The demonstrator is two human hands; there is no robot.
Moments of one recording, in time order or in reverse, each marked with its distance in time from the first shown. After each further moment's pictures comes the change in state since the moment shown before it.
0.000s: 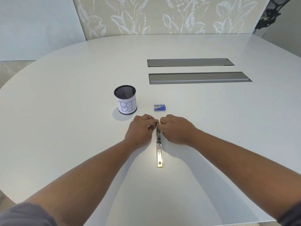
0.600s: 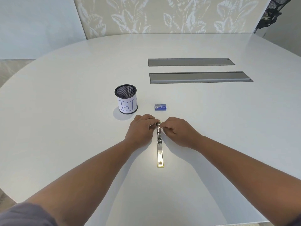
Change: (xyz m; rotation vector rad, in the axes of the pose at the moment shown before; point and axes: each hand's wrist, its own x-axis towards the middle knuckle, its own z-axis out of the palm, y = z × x) left_hand -0.001 0.001 0.000 -0.023 0.009 -0.007; right_hand -0.013 -0.001 0.011 0.538 0.071 0.298
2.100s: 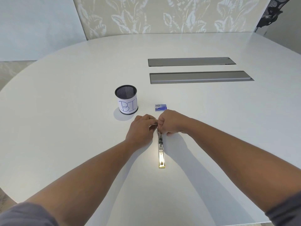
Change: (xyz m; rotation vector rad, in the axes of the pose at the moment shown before) left_hand 0.001 -0.002 0.000 0.056 -0.021 0.018; right_hand 0.051 -0.041 -0.025 0.181 -0.372 0.529
